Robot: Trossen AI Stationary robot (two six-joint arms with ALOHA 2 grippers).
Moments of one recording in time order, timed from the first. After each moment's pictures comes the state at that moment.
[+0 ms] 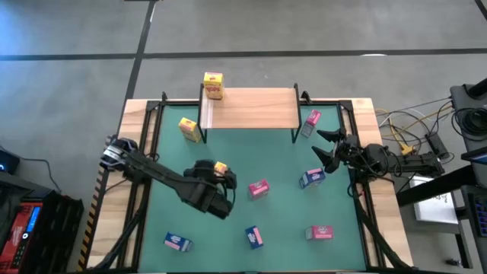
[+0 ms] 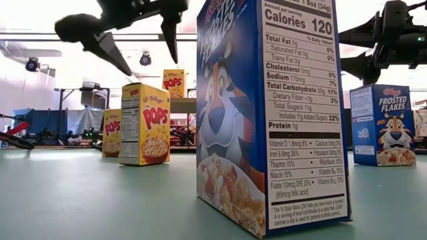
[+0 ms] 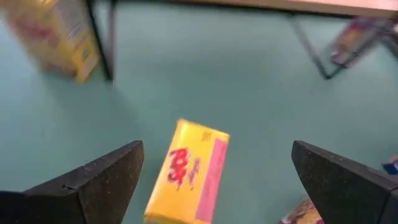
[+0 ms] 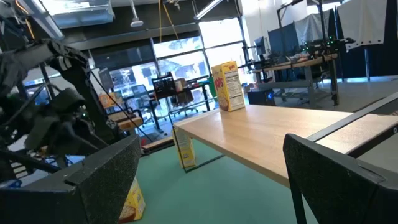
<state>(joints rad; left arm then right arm) -0.42 1.80 1.47 -1.30 -0.84 -2.01 0.03 0.03 0.01 0.21 0.44 0.15</state>
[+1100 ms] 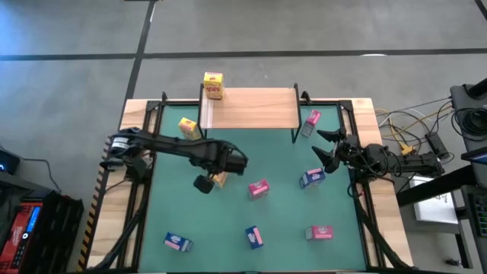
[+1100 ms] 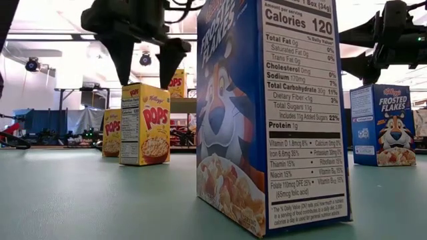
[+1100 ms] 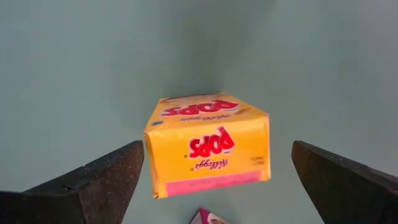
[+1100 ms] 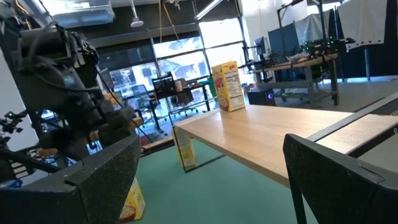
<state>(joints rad) -0.10 1.82 1.61 -1.37 -0.17 -2.74 0.03 0.03 0.01 0.21 0.44 0.15</state>
